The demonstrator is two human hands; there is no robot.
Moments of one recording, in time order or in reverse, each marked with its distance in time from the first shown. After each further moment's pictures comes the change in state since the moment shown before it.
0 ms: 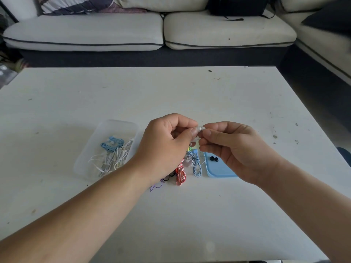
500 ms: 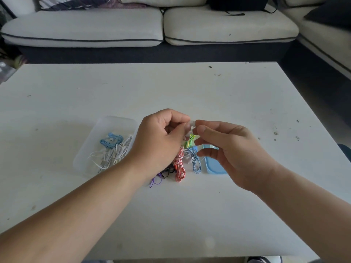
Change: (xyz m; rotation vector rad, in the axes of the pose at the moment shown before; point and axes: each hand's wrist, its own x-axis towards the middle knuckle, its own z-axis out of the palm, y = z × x) left_hand 0.004 -0.008 -0.005 0.042 0.049 0.000; right_hand -0.007 0.012 0.012 -0.086 0.067 -0.033
